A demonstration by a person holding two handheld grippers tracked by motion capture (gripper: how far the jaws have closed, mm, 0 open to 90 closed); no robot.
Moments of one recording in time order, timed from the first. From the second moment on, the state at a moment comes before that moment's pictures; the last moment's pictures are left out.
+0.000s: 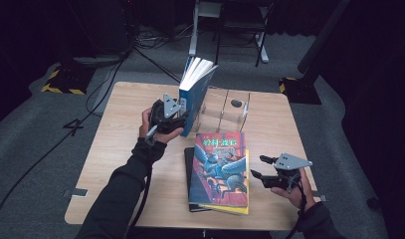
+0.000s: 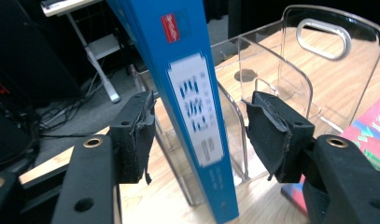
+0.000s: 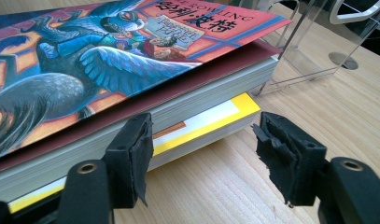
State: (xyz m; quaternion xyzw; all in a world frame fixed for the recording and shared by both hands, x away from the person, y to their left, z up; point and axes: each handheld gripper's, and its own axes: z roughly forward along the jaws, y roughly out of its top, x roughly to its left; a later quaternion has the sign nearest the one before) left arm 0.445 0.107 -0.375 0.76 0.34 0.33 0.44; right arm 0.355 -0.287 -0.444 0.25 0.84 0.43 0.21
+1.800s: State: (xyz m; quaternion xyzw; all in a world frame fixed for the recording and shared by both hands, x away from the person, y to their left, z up) left arm 0.321 0.151 -0.482 0.89 0.22 0.14 0.37; right arm 0.329 -0.273 -0.424 0.25 0.85 0.43 0.17
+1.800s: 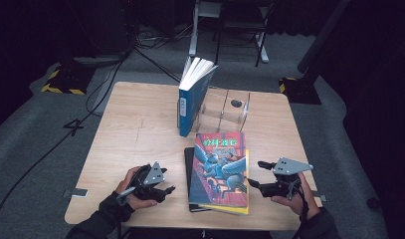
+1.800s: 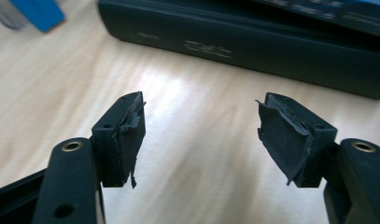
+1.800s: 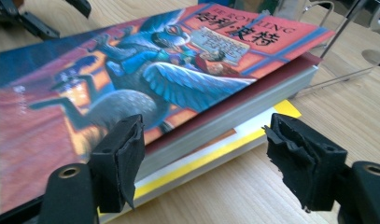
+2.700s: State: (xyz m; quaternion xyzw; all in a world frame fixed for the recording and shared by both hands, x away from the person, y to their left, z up) left arm 0.316 0.135 -0.499 0.91 0.19 0.10 0.35; right arm 0.335 -0.246 -0.434 0.24 0.90 0.36 0.01
